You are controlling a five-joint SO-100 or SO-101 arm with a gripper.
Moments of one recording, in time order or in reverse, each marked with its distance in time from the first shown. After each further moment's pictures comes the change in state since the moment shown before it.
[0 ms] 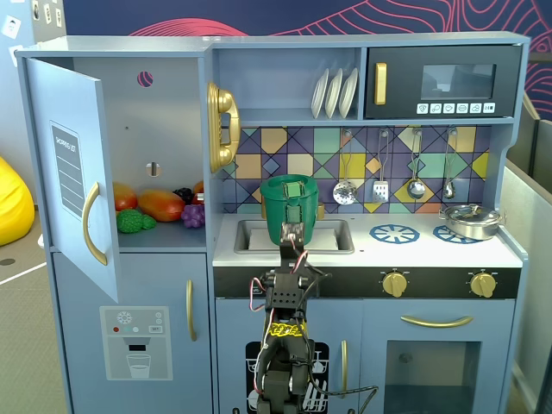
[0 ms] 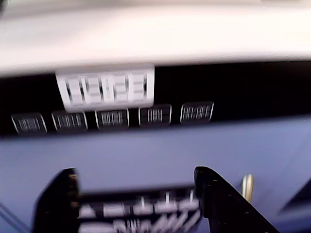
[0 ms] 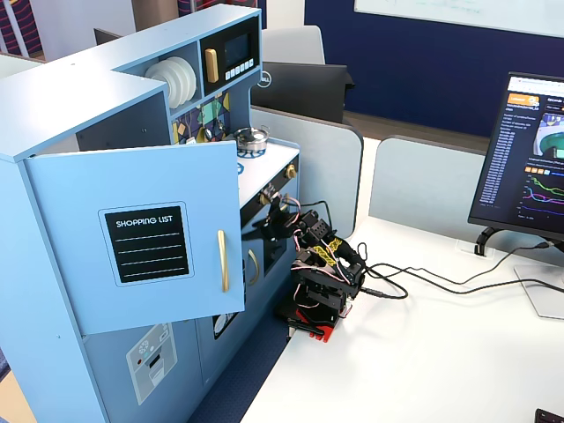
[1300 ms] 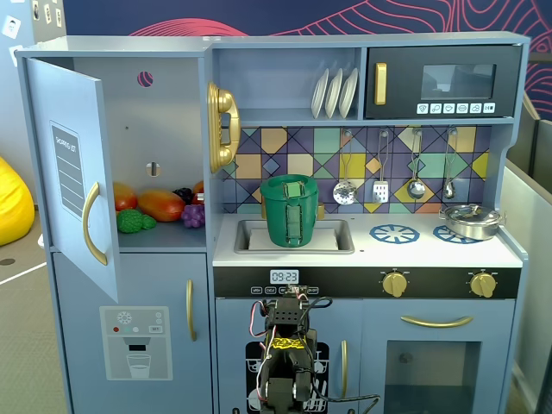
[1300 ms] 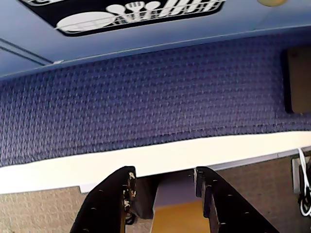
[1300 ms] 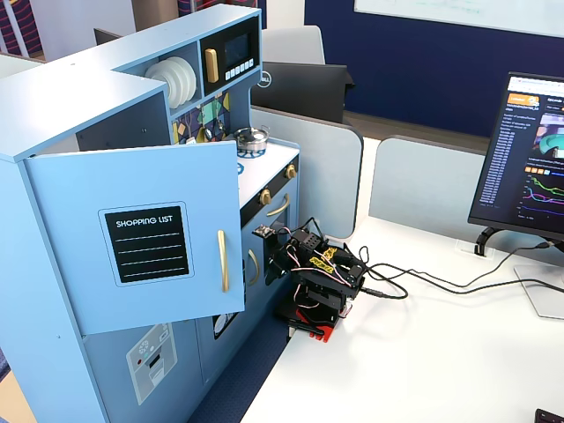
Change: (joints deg) arm -3.2 1.5 21.1 23.7 6.2
